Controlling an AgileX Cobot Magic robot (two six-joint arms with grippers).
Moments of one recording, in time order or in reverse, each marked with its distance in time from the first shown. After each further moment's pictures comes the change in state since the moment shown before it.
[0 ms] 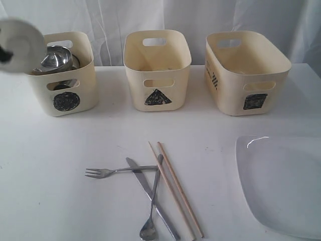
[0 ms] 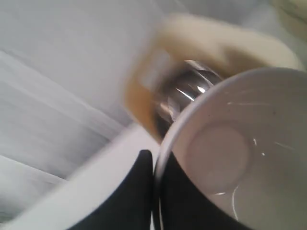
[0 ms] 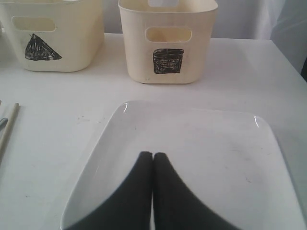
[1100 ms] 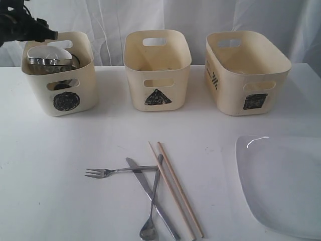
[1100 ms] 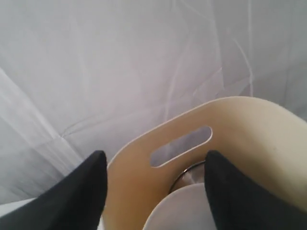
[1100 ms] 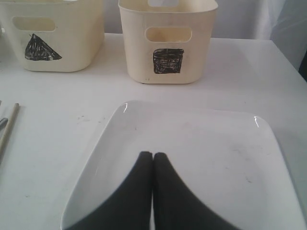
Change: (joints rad) left arm -0.004 0.680 -0.670 0.464 -0.016 -0.832; right arm 0.000 0.000 0.000 0.000 0.000 0.001
